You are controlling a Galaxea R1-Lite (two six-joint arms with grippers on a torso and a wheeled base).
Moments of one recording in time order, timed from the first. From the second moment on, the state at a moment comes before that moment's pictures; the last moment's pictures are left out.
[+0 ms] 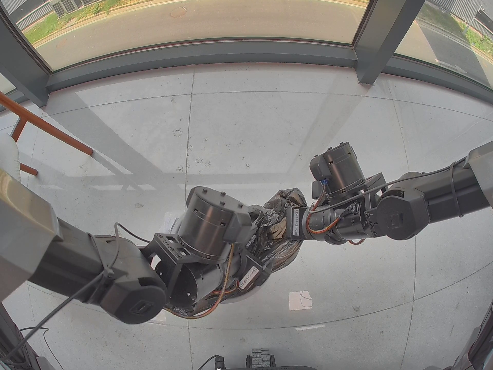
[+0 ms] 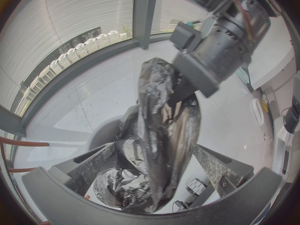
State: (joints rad) left arm -0.80 1.90 -0.94 -0.38 0.32 0.17; right arm 0.67 2.02 -1.27 0.02 -0.12 0.51
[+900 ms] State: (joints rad) left arm -0.65 1.96 -0.85 -0.39 0.32 0.33; right arm 0.66 2.02 -1.27 -0.01 -0.13 0.49
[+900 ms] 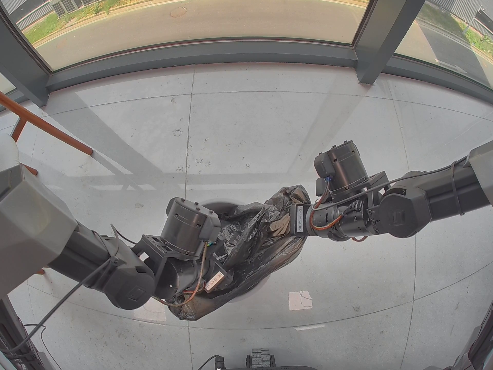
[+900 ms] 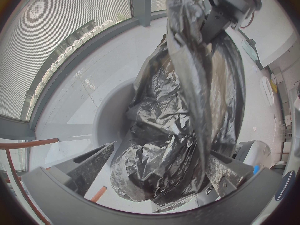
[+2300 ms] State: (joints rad) left arm -0.63 1.91 -0.95 -0.36 0.31 0.17; right arm 0.65 1.98 -1.04 -0.10 -0.05 0.33
